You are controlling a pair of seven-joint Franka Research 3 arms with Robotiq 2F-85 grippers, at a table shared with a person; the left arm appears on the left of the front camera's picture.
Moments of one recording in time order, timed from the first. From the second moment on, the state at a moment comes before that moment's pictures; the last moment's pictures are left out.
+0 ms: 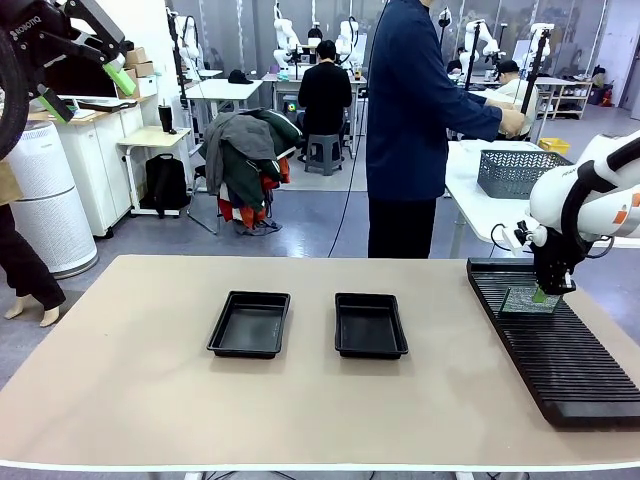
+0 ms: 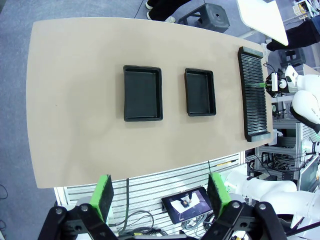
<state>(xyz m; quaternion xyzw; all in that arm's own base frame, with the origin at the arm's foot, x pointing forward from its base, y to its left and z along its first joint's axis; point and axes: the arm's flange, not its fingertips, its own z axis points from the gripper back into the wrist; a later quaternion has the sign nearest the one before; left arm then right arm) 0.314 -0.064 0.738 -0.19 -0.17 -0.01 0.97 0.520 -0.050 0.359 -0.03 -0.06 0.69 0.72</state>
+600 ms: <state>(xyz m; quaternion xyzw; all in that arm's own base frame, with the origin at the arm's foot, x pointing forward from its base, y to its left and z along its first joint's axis) 0.314 -0.064 0.738 -0.19 -0.17 -0.01 0.97 0.515 -0.051 0.386 -0.04 -0.07 0.69 0.72</state>
